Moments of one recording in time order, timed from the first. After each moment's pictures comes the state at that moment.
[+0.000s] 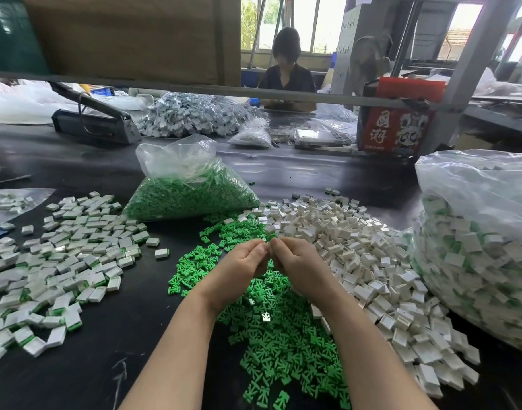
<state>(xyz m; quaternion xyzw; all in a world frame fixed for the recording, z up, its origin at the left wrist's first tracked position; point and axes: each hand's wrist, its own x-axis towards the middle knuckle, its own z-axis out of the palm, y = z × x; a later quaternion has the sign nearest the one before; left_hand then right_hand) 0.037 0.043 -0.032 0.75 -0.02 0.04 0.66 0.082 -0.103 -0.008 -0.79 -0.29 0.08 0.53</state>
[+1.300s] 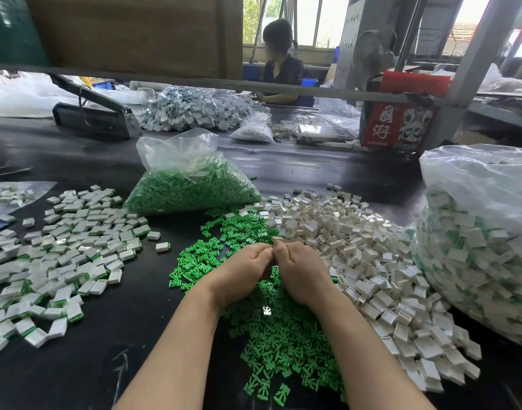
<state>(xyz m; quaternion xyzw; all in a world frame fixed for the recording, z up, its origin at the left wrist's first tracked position) 0.041 0.037 -0.036 0.79 -0.01 -0.03 0.62 0.079 -0.100 -0.019 -0.89 -0.30 -0.02 0.35</state>
